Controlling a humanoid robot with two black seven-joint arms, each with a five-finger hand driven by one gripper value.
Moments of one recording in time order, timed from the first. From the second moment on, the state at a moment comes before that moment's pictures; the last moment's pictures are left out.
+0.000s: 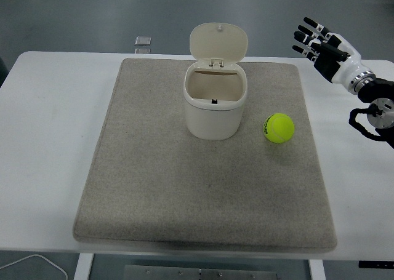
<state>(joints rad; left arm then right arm) 0.07 0.00 -0.04 -0.13 0.00 -0.07 -0.13 1.02 -0.36 0.29 0.66 0.13 0.20 0.24</state>
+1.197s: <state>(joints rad) 0.06 0.00 -0.04 -0.13 0.00 -0.07 -0.13 1.02 -0.38 0.29 0.66 -0.06 0.25 0.28</state>
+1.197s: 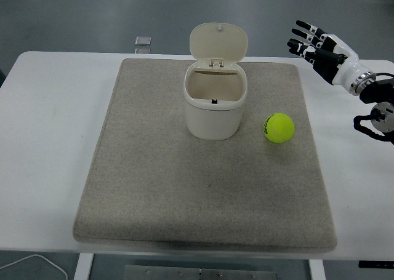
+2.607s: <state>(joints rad) 0.05 0.00 -0.04 -0.13 0.00 -0.07 -0.13 1.03 -0.63 0.28 0.89 -0.94 0.45 0.45</state>
